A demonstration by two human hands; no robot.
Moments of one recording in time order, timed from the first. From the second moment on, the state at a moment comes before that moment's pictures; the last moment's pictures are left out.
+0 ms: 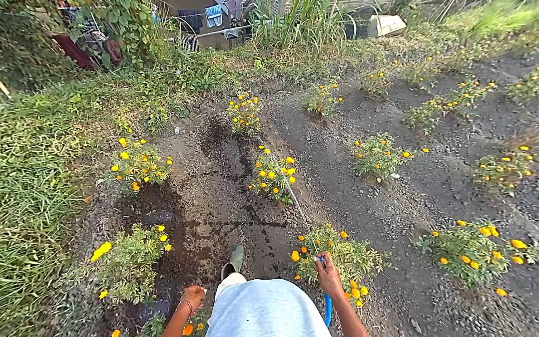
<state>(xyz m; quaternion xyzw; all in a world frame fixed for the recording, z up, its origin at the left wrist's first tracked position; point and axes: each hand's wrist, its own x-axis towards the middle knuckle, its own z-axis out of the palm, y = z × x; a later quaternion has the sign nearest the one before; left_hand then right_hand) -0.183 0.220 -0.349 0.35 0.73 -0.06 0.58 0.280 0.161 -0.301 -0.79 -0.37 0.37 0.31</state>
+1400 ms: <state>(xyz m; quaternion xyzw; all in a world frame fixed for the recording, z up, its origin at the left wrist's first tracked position) -0.175 0.218 -0.348 0.34 0.73 -0.07 0.58 0.299 0.159 -0.312 -0.79 -0.38 0.40 0.27</state>
